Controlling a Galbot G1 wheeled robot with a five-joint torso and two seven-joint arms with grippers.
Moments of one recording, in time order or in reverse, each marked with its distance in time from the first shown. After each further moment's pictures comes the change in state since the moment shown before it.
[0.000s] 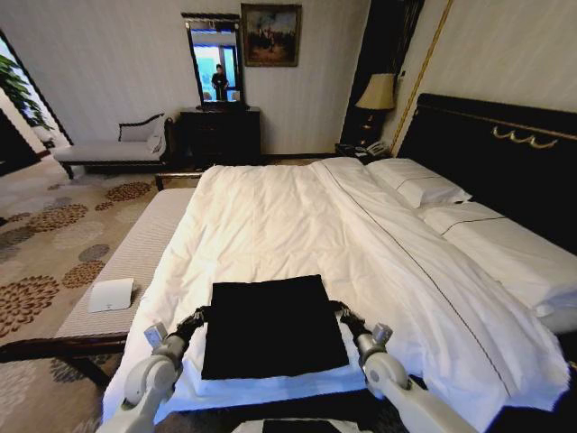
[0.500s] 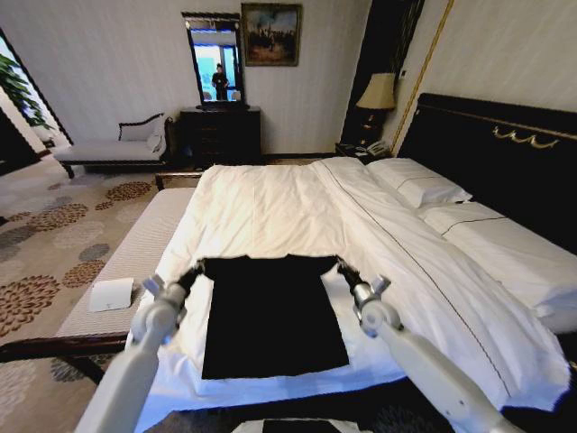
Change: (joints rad) left arm -0.197 0.056 0.032 0.018 -0.166 0.005 -0.050; right arm 0.236 -0.029 -0.021 -0.045 0.131 -0.002 -0.089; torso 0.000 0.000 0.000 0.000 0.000
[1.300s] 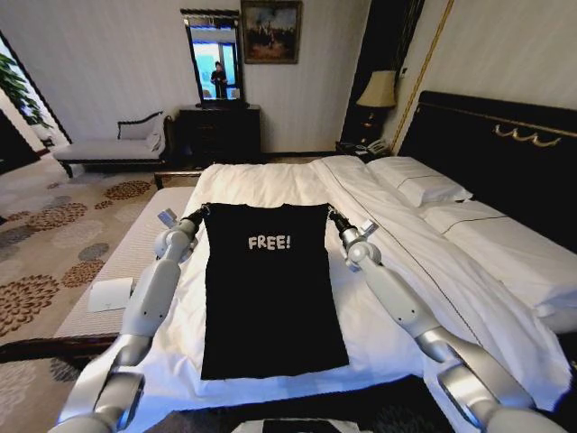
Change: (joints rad) left arm -0.805 0.016 0.207 0.536 -0.133 -0.041 0.048; right arm 0.634 0.156 -0.121 -0.395 0.160 -0.009 -0.238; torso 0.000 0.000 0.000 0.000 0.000
